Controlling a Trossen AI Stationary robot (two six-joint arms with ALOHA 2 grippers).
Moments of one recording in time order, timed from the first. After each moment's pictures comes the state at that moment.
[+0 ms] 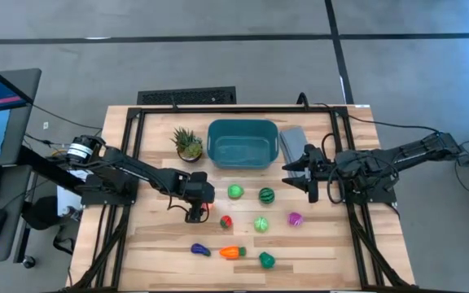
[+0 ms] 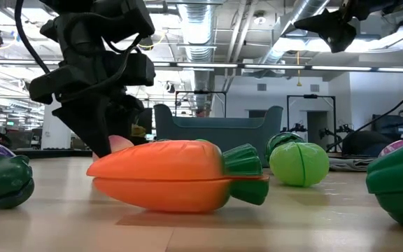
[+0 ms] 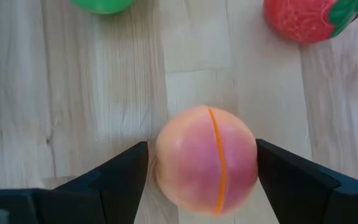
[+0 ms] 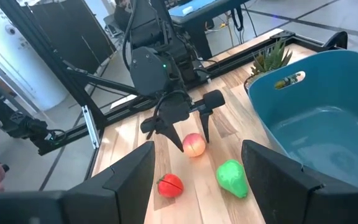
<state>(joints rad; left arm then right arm) -0.18 1.61 0.82 -0.33 -0.04 -0.08 0.24 0.77 0.55 -0.03 0.24 0.44</state>
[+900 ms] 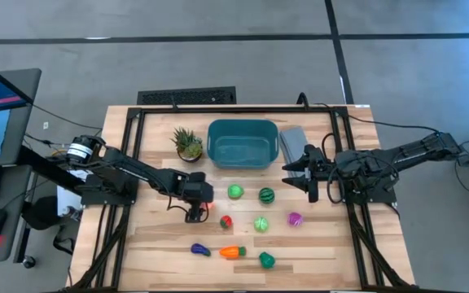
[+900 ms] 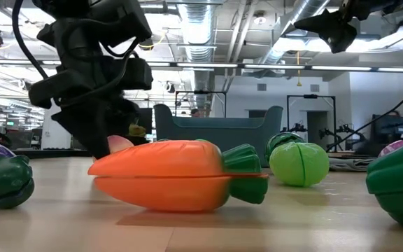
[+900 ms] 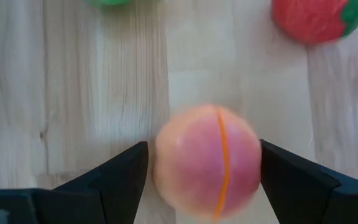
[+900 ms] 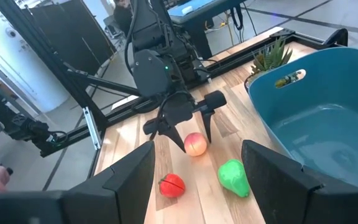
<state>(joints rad) -0.18 1.61 0.78 -0.28 -0.04 -0.12 0.24 0.77 0.55 -0.03 0.24 0.45</state>
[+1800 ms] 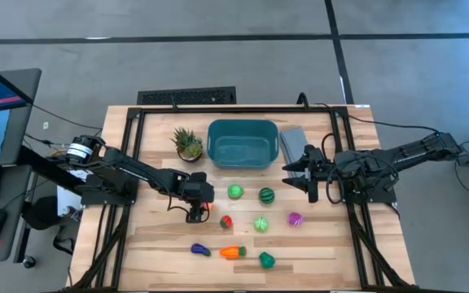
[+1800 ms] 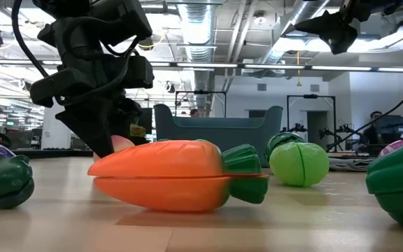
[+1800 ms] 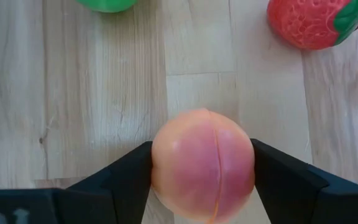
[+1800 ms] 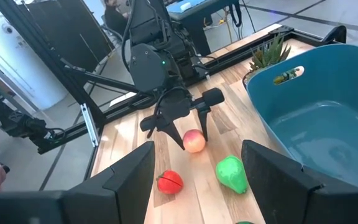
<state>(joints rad) -0.18 1.60 0.78 -0.27 -0.03 -0.12 0.24 0.77 0.55 -0.05 0.24 0.45</state>
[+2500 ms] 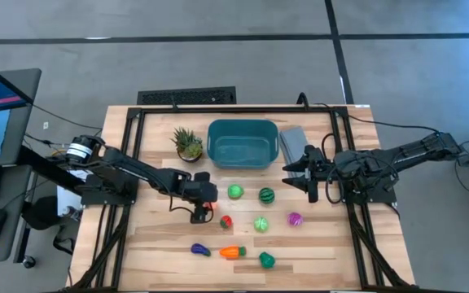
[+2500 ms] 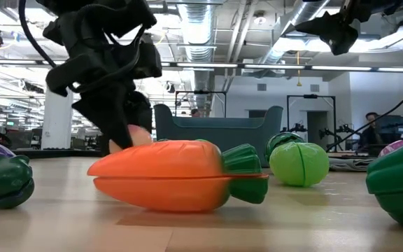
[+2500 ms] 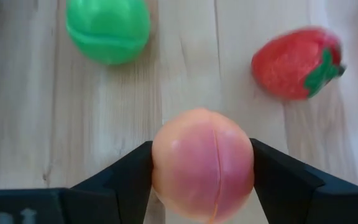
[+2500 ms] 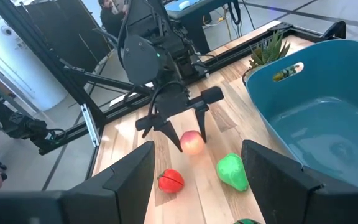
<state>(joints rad) -0.18 1.60 0.80 -0.20 -0.03 -0.14 0.24 0.77 0.55 -0.05 0.24 0.46</state>
